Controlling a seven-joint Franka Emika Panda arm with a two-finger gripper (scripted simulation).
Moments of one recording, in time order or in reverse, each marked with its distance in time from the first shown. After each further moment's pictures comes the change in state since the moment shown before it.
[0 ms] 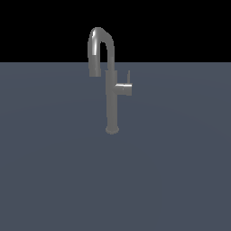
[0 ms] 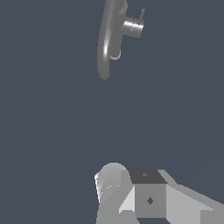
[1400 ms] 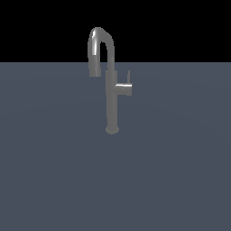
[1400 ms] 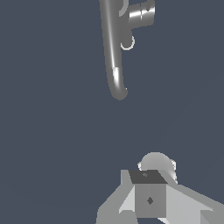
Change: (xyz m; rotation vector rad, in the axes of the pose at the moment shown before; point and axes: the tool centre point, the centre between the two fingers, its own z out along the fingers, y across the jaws) arm 0.086 -0.009 0.004 0.266 -0.212 0.258
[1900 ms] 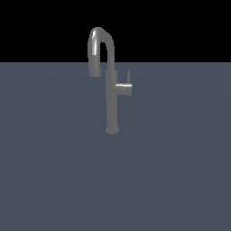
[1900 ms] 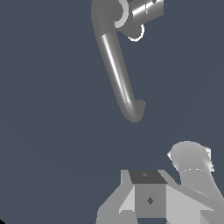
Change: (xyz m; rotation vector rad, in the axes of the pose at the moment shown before) arm 0.062 -0.008 0.000 0.194 -0.153 0.186
